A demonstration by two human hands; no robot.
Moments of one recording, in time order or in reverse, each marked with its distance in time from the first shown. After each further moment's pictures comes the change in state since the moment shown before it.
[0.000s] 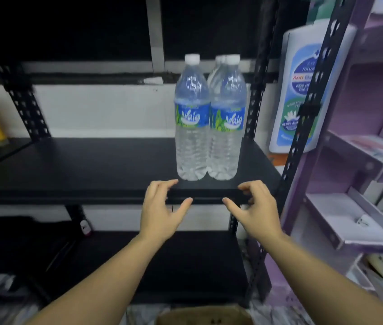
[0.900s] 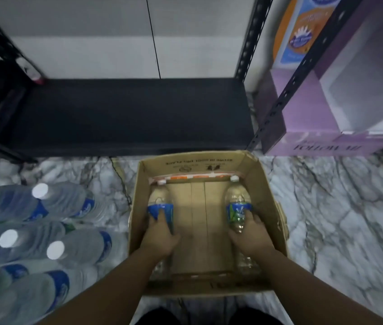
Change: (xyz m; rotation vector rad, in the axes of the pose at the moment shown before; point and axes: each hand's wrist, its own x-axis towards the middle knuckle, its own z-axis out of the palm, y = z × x) left_hand -0.427 -0.268 0.154 0.307 -0.962 -0.930; right_hand -0.448 0.213 0.137 -0.327 -0.912 0.964
